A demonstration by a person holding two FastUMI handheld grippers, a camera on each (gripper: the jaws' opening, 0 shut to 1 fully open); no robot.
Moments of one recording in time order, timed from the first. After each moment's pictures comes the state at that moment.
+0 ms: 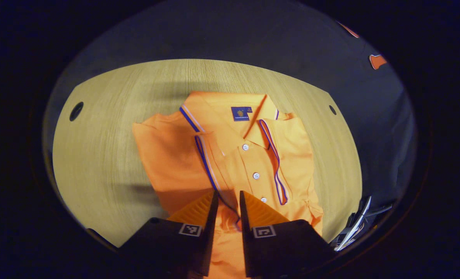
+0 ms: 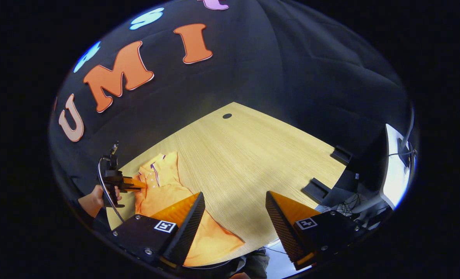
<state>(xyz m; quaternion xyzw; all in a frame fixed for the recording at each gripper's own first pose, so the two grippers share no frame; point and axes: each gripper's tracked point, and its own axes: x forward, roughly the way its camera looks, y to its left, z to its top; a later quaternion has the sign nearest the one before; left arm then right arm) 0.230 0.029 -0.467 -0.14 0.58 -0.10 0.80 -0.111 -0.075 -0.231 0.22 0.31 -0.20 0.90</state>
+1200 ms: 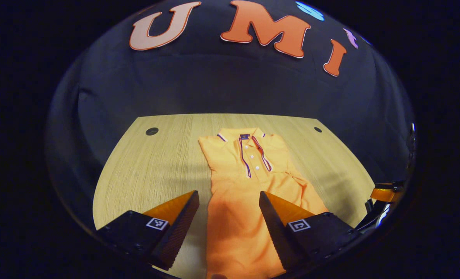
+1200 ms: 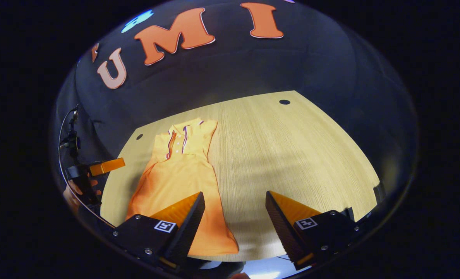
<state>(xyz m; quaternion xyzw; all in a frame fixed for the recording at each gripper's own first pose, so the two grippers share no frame) 0.042 0.076 -0.340 -0.03 0.37 0.00 0.93 -0.059 -0.028 -0.283 0.10 0.37 0.03 0.92</state>
